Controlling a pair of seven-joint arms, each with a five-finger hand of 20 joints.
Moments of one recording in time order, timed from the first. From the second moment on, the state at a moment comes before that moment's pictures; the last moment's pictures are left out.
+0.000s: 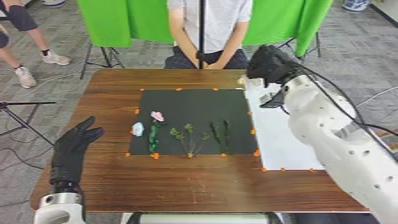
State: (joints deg) left arm 126.3 -71.4 -98.4 -116.2 60.0 11.4 15.4; right arm -67.2 -52.5 60.2 -105.0 -120.3 -5.7 19.2
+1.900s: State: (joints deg) left arm 123.9 -70.8 -96.9 -114.8 60.0 10.5 15.1; right arm -57.3 -70.9 36.5 -90.0 -139.7 -16.3 11.0
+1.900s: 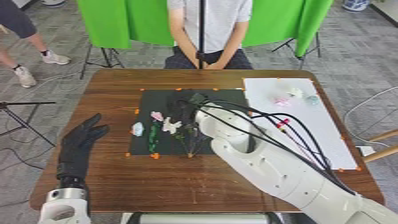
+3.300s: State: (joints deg) left arm 125.5 -71.8 -97.3 -115.7 60.7 9.9 15.2; right arm -123.5 -81.3 104.9 -119.3 -51.6 -7.1 -16.0
